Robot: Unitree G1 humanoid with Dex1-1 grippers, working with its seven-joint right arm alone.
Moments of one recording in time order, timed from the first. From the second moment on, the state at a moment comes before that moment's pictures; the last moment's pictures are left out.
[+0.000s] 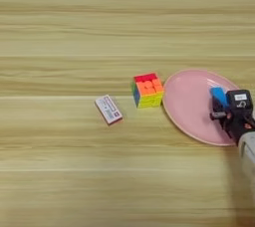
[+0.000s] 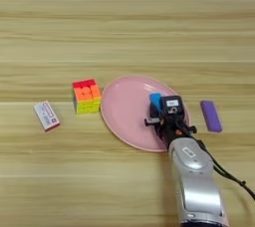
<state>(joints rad) 0.08 -0.25 -0.19 -0.04 0.00 0.28 0.19</state>
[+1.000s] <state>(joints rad) 0.08 -0.23 -0.19 -0.09 0.04 0.22 0.19</state>
